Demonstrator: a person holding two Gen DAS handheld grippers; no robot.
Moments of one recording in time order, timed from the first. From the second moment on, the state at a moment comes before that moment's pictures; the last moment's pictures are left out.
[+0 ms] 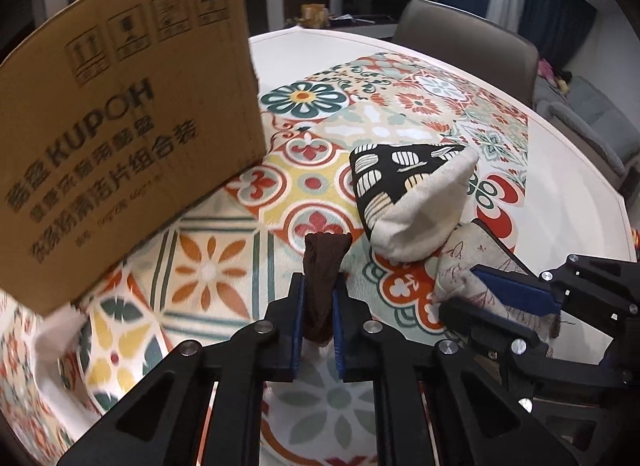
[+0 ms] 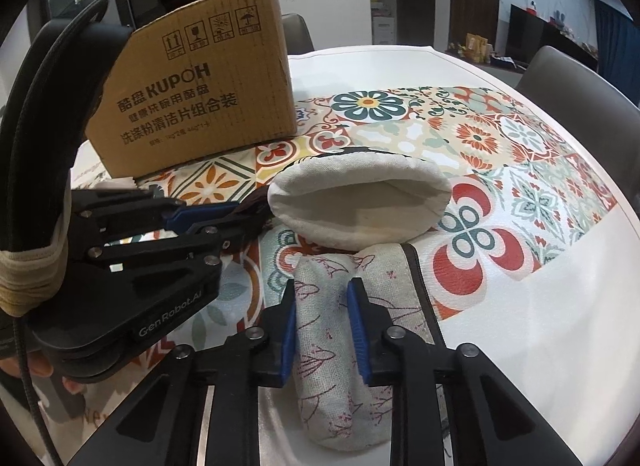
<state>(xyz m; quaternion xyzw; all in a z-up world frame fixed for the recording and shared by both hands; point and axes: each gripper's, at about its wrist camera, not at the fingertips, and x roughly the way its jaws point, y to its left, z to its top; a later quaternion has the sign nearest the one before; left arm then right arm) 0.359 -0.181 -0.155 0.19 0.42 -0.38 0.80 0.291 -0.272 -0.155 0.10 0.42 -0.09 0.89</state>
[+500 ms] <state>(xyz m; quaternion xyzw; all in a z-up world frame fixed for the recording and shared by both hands) 0.334 -0.154 -0.135 0.14 0.44 -0.32 0.83 0.277 -0.261 -0.137 0.08 0.40 -0.05 0.91</state>
